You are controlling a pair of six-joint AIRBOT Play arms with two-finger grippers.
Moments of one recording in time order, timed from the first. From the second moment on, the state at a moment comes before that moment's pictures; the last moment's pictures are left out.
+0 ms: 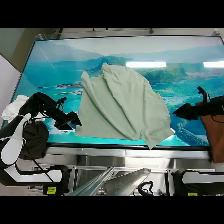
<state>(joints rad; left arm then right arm) 0.15 -1.47 0.94 -2.03 1.45 1.73 -0.47 -1.57 1.01 2.33 -1.32 -2.20</state>
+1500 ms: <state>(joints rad) 0.05 -1.28 0.97 -2.16 1.25 1.85 -0.32 -1.56 1.30 2.46 -1.48 -2.22</state>
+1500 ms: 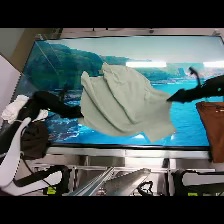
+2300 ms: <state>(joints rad) 0.32 -0.64 1.95 -2.02 1.10 1.59 -0.43 -0.62 1.76 2.49 -0.87 -2.32</state>
